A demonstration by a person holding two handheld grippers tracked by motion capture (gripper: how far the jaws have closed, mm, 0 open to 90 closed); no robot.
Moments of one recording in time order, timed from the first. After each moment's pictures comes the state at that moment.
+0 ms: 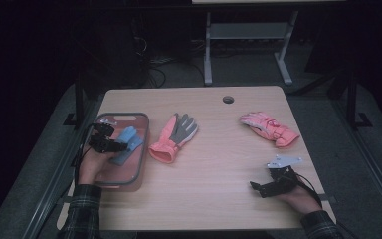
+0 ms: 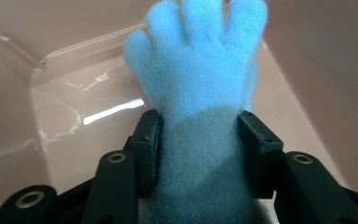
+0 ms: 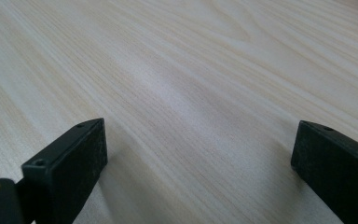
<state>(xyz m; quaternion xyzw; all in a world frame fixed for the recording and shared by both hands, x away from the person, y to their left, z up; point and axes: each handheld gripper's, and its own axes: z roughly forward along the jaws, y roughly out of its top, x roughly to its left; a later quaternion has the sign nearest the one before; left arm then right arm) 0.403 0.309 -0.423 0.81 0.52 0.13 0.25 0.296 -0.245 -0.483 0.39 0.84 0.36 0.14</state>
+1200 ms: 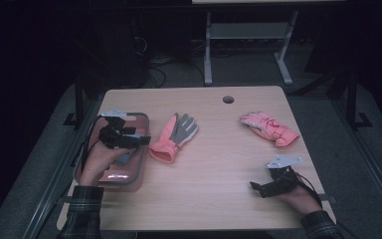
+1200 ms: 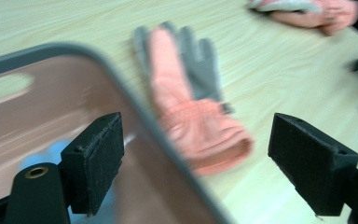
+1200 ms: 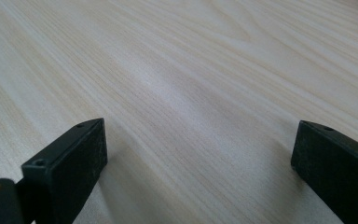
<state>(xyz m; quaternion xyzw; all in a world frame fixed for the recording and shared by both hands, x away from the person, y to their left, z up) 0.375 0.247 -0.360 0.81 0.40 0.08 0.42 0.296 -0.245 -0.483 0.39 0.84 0.36 0.14</state>
